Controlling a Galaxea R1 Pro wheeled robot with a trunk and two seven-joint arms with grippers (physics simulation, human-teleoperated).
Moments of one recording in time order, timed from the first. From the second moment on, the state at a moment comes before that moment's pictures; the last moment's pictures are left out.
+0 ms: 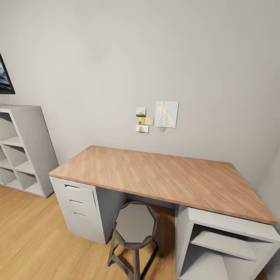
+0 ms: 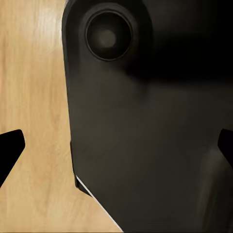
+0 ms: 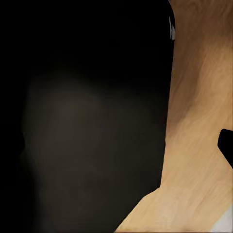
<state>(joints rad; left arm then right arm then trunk) 0.00 0.00 0.00 0.00 0.00 0.00 0.00 0.00 0.00 0.00 0.00 0.00 0.00 0.00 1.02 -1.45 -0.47</state>
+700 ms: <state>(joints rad) 0.00 -0.01 0.03 -0.01 0.07 -0.05 0.00 0.00 -0.02 0.06 0.00 0.07 -0.07 0.00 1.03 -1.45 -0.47</state>
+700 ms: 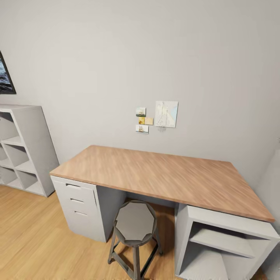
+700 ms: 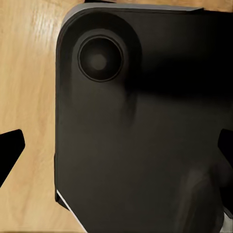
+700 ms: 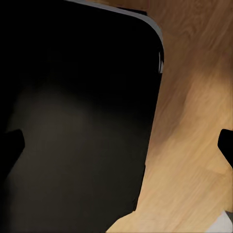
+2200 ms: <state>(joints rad) 0.00 0.03 0.03 -0.01 0.06 -0.05 0.00 0.00 -0.01 0.06 0.00 0.08 -0.08 0.00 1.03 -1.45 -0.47</state>
